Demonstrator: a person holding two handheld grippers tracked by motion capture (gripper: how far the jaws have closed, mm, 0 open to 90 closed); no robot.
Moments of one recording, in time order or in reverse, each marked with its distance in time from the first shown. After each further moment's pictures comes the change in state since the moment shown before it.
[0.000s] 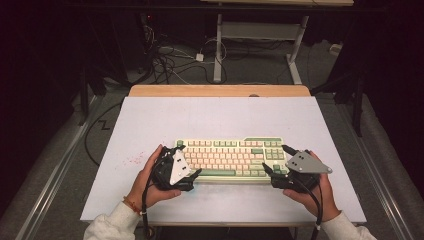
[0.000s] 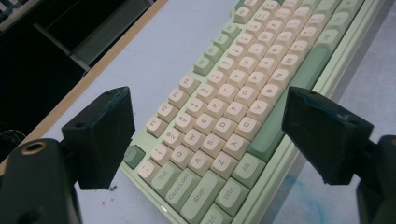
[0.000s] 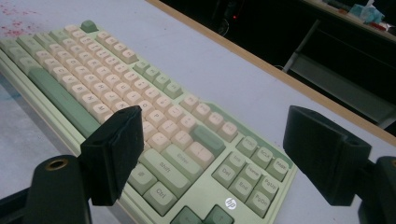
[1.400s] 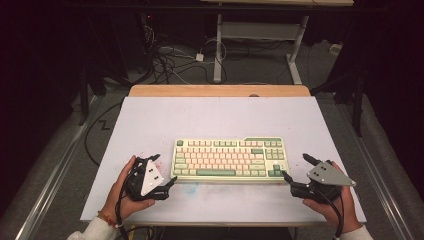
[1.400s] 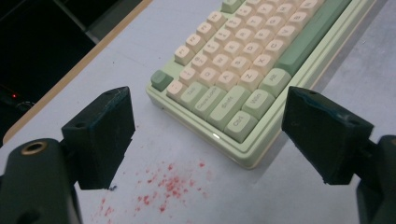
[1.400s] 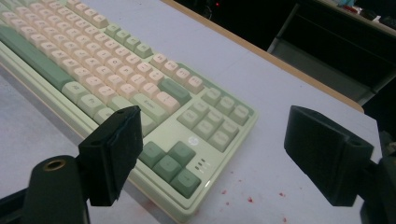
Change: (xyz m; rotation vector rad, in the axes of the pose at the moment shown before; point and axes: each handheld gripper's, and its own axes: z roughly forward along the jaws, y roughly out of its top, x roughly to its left) left arm 0.013 -0.059 -0.033 0.046 0.051 -0.048; right arm -0.021 -0.037 -0.033 0.036 -0.067 0.011
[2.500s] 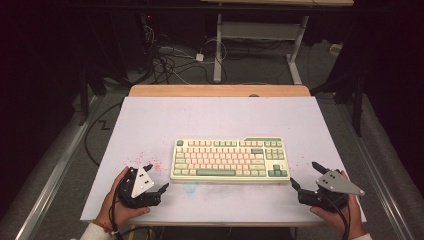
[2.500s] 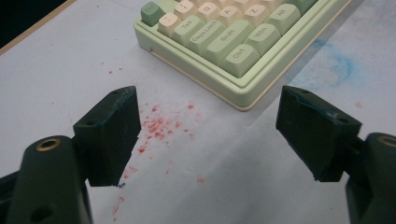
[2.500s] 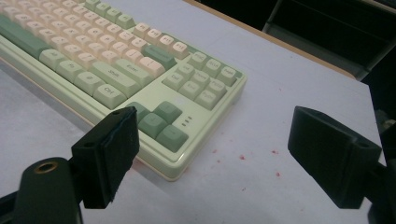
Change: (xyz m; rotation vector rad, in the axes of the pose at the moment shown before) left arm 0.001 -0.035 0.004 0.056 -0.049 -0.116; right arm -0.006 -0.033 -0.007 0.022 -0.035 0.055
